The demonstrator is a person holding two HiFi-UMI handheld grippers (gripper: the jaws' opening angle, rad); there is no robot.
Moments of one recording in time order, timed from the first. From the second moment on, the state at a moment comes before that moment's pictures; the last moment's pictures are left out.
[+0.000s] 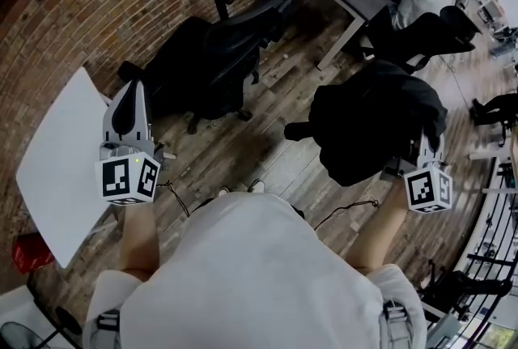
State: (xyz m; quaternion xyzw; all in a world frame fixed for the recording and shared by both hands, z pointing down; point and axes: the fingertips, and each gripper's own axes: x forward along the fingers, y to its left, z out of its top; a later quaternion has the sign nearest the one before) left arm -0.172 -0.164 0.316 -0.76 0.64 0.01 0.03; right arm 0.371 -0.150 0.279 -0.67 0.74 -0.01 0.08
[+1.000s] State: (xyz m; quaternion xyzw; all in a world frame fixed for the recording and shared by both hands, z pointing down) left arm -0.174 -0.141 0.311 -0.76 0.65 0.01 0.05; right arm 0.370 -0.103 0.283 -0.71 0.70 0.04 0.02
